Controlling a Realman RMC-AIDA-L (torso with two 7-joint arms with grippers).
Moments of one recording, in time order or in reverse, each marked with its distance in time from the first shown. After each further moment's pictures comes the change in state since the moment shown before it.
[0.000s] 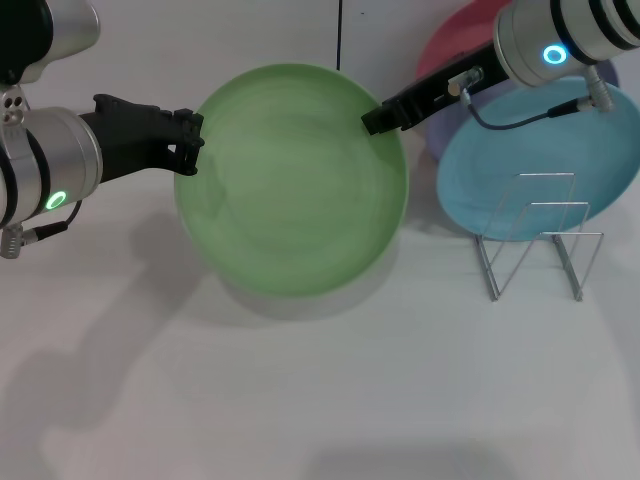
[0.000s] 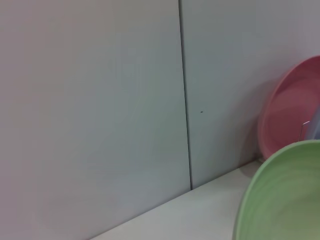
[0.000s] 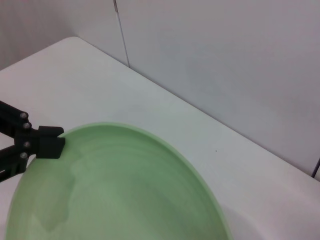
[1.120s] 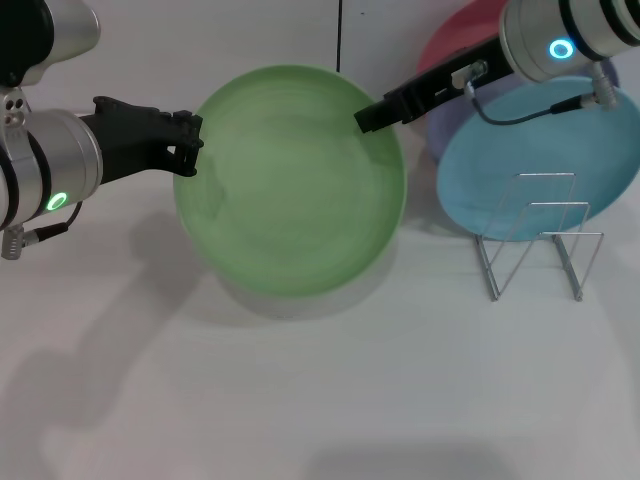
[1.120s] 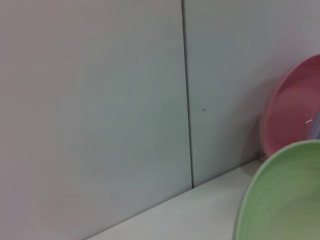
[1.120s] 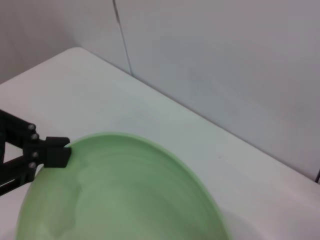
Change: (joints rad) left arm -0.002 0.000 0.000 0.014 0.000 0.010 -0.001; right arm -0.005 -0.003 0.020 -0.003 0.026 -0.003 -0.008
